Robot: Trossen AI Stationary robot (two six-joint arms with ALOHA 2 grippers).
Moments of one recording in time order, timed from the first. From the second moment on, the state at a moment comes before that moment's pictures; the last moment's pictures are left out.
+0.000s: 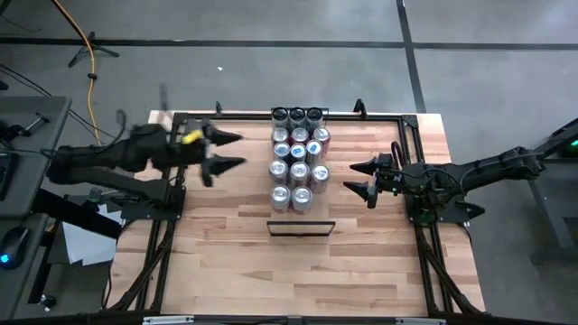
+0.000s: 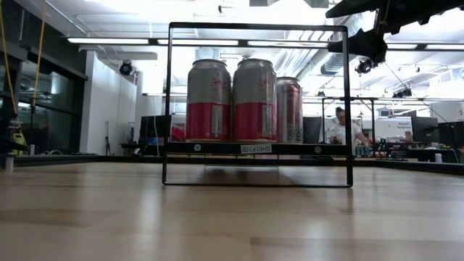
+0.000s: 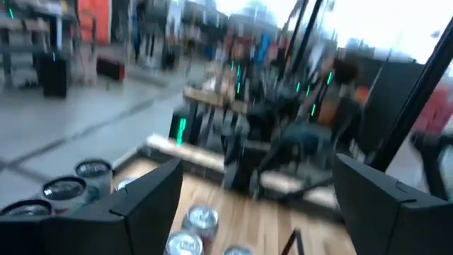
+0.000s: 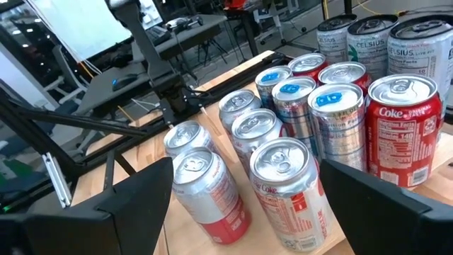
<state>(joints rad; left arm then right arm) -0.01 0.82 0.95 -0.14 -0.21 -0.25 0.20 0.71 0.51 -0.03 0.45 0.50</state>
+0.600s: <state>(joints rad) -0.01 0.37 0.60 0.05 -0.30 -0.28 0.20 0.71 0.51 0.11 0.50 0.45</state>
